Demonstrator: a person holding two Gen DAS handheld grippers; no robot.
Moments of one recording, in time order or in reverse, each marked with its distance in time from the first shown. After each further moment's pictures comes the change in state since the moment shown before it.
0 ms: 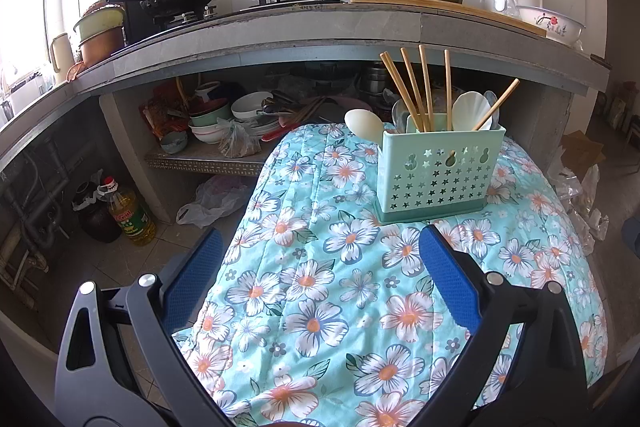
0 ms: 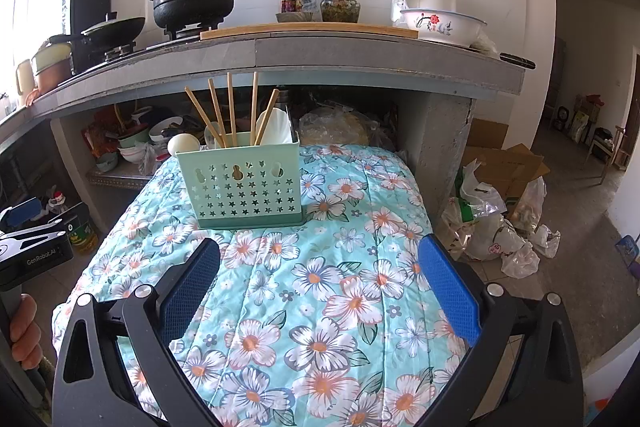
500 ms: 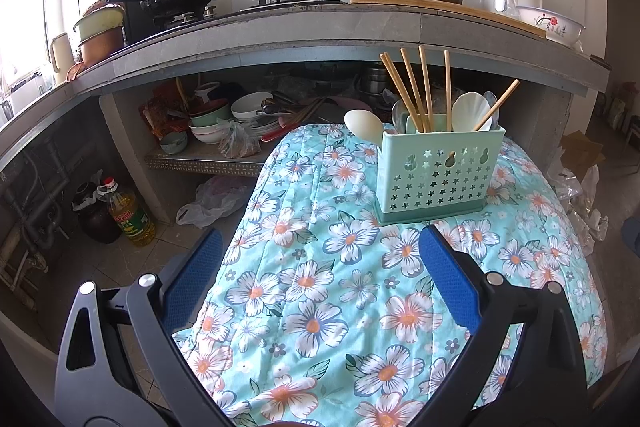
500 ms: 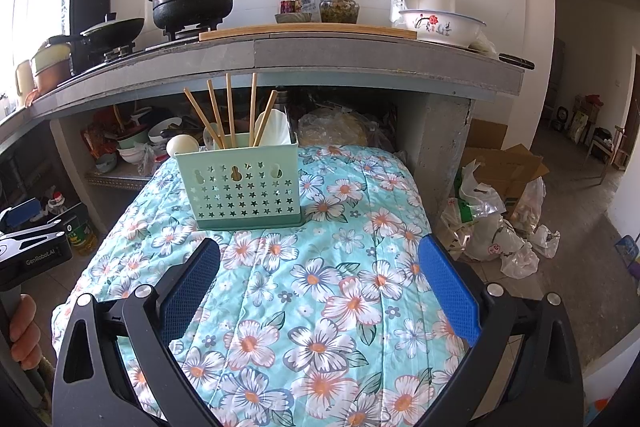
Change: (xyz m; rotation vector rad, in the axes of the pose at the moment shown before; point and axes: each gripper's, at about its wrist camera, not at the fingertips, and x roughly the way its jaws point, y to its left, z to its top) left arm 0.000 0.000 0.000 0.001 -0.001 0.000; right arm -0.001 -0.002 -0.001 0.001 -0.002 -0.003
